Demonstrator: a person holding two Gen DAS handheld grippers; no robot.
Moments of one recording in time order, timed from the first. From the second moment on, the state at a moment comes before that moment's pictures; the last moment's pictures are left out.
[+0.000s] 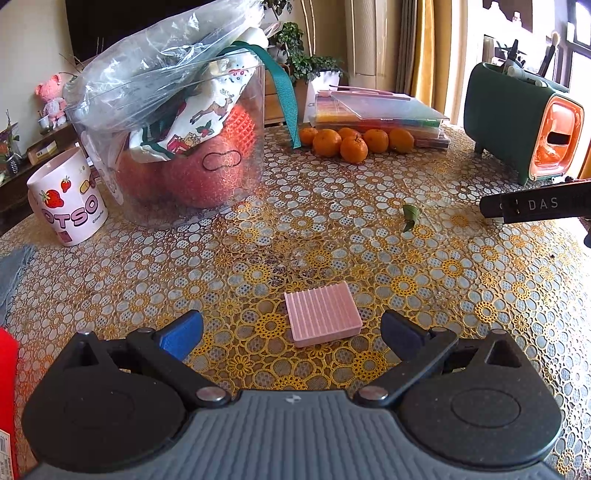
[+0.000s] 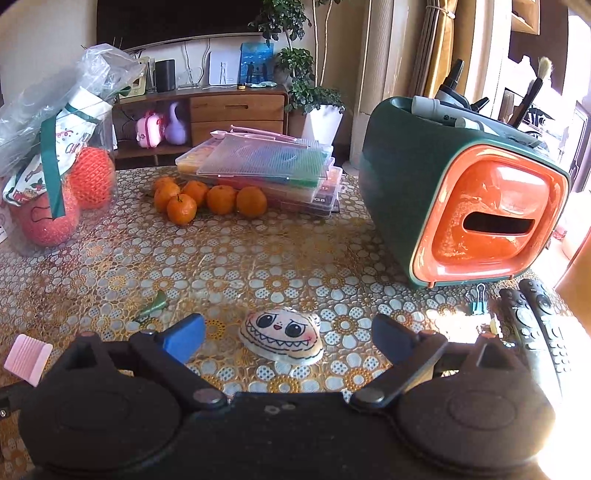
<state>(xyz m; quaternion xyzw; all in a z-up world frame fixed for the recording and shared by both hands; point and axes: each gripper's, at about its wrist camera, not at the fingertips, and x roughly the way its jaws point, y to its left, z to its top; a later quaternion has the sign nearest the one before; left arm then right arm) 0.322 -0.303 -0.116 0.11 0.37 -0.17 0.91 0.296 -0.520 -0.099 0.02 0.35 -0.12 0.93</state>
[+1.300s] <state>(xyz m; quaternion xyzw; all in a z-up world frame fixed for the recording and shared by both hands) 0.317 -0.292 -0.114 0.08 0.38 -0.20 0.90 0.300 -0.506 -0.107 0.04 0.38 -0.09 0.92</state>
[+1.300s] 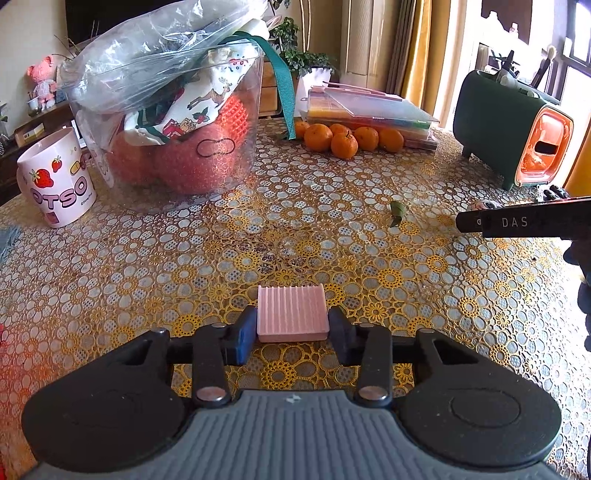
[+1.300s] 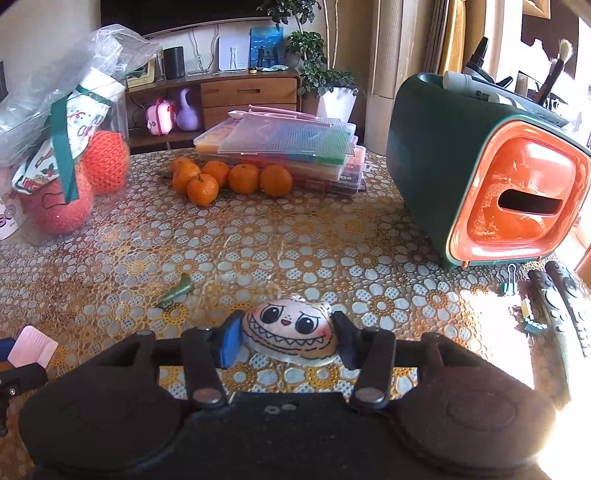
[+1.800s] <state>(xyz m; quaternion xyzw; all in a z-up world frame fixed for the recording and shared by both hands) 0.282 -0.257 -0.084 0.07 0.37 -0.21 0.90 0.247 -0.440 -0.086 0.02 0.39 -0.01 0.92</state>
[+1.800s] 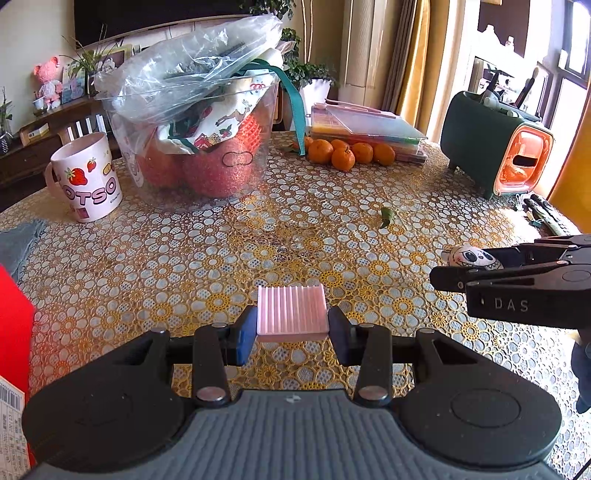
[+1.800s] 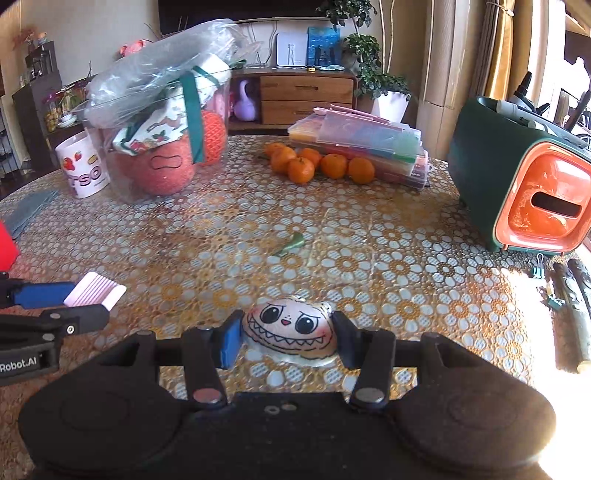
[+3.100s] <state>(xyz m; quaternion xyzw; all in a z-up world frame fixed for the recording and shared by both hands) 0.169 -0.061 0.022 0.03 0.34 -0.17 0.92 0.122 -0.240 0.021 -0.01 0.33 0.16 0.93</state>
